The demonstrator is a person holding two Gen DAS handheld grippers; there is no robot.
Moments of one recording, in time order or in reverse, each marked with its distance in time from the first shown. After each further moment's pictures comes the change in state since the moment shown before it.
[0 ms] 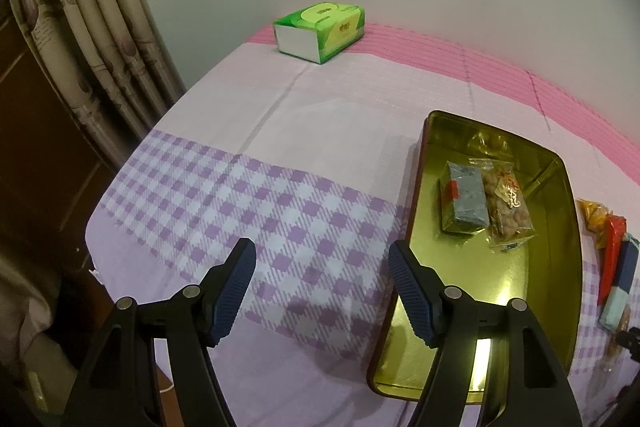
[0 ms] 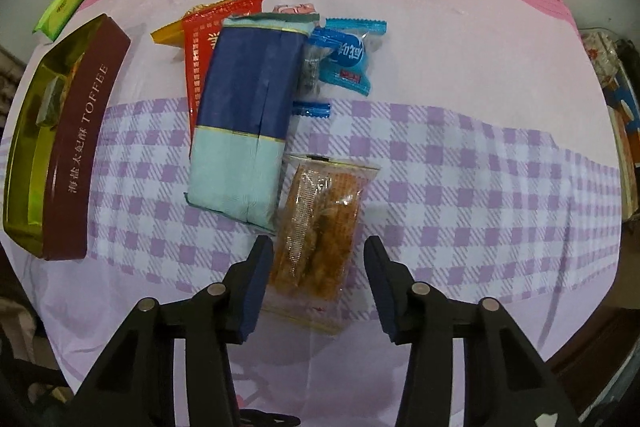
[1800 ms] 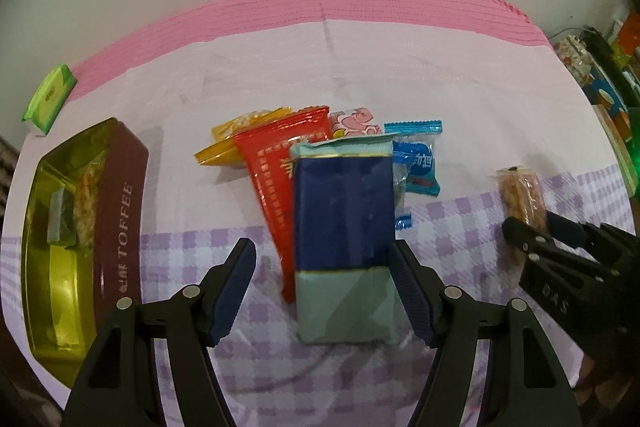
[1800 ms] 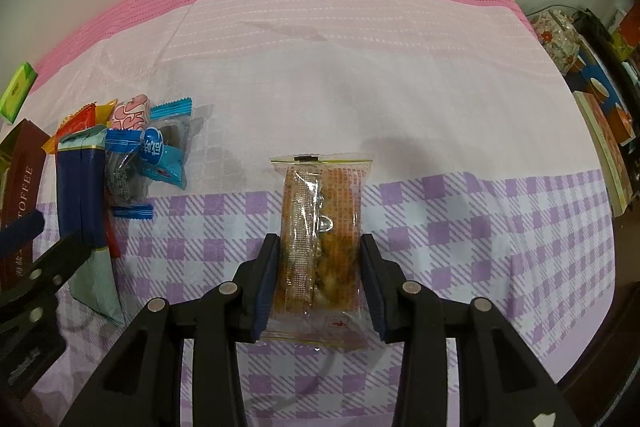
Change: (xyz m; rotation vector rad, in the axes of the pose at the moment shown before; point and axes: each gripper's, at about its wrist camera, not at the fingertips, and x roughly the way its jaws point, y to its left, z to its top) left arm -0.017 -0.361 -0.071 0.456 0.114 -0.284; right arm 0.022 -0.130 0.024 0.142 -0.171 -0.047
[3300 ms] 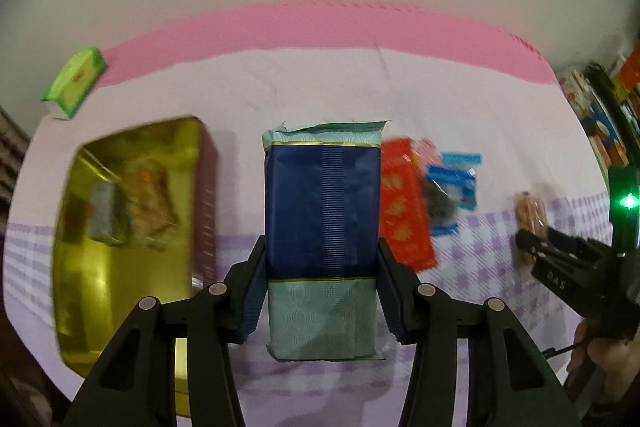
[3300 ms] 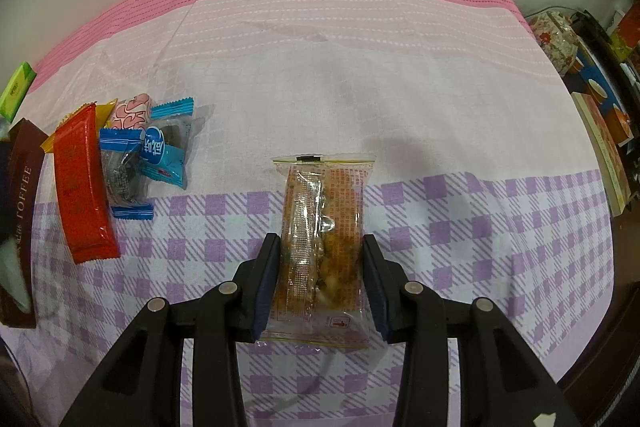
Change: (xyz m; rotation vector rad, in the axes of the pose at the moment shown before) left arm -0.043 0.083 0.004 -0.076 -0.026 -0.031; right arm 0.001 0.000 -0.001 -0.003 -0.005 0.004
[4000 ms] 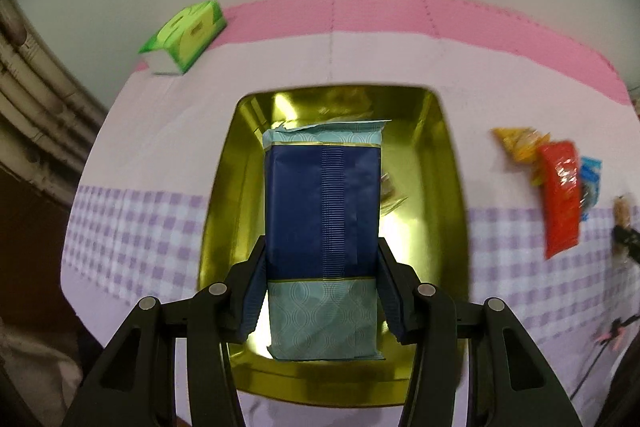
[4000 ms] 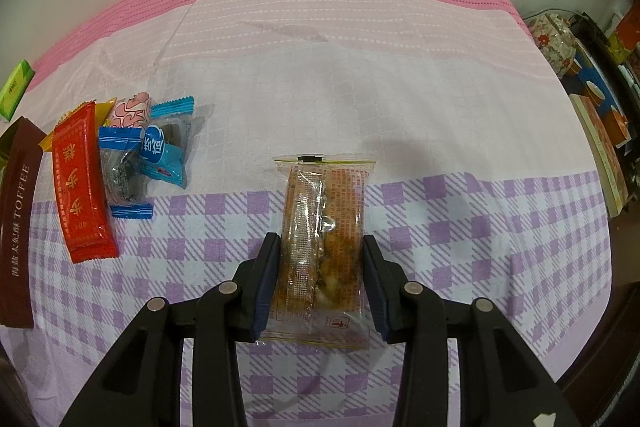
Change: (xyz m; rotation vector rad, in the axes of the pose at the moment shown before) left arm -0.010 0.148 -0.028 -0.088 0.071 0.231; right arm -0.001 0.001 -0.001 -0.005 -0.004 -0.010
